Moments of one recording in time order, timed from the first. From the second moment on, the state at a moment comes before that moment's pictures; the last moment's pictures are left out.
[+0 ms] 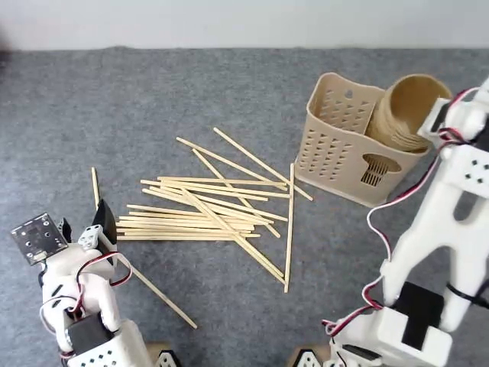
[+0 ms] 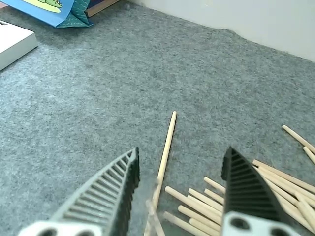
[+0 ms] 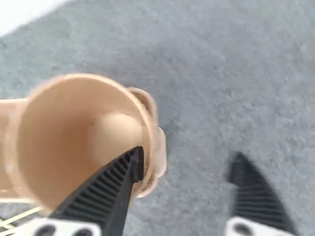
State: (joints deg) left arm -29.8 -103.4 94.2 49.3 14.4; right arm 19.8 -2.7 -26.7 88.2 -7.3
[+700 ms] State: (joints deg) left arm -29.8 -103.4 94.2 49.3 14.4; right arm 0.4 -15.0 -25.2 100.4 -7.2
